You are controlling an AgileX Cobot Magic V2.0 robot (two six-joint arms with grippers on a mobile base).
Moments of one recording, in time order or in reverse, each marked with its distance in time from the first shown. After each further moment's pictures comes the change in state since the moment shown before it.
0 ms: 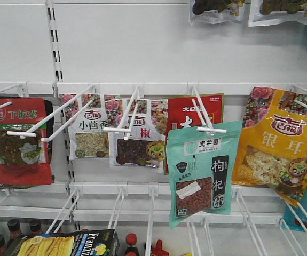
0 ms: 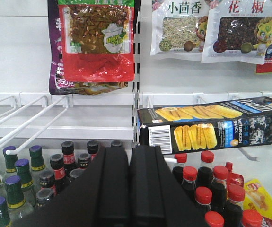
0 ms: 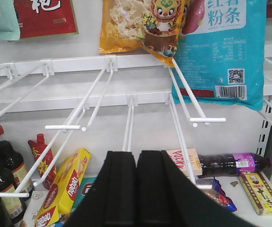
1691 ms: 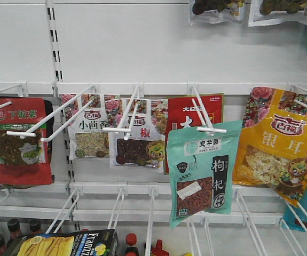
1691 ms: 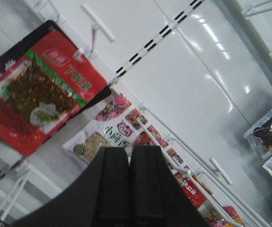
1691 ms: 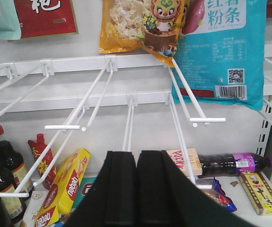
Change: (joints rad) left arm -0.012 0.502 -0.500 -0.004 -0.142 -0.896; right arm 0.000 0.000 0.000 0.000 0.000 0.000
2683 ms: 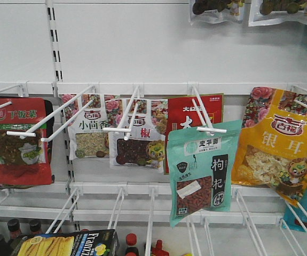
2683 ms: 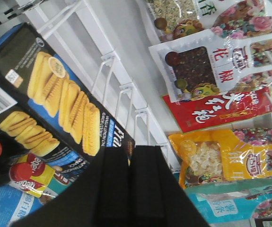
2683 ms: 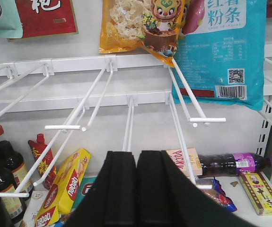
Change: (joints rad) left arm -0.257 0.331 0.004 -0.059 0.129 -0.231; right arm 0.000 0.000 0.000 0.000 0.000 0.000
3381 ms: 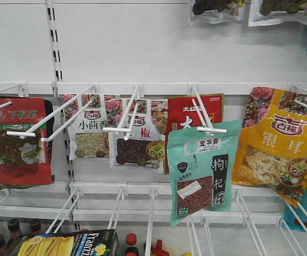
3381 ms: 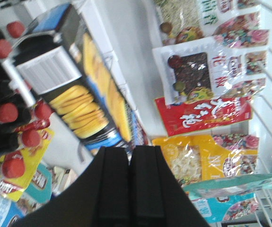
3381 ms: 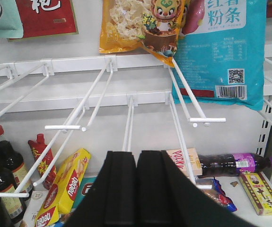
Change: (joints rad) left arm 0.000 0.033 0.359 0.188 -0.530 -0.299; right arm 0.000 0.000 0.000 0.000 0.000 0.000
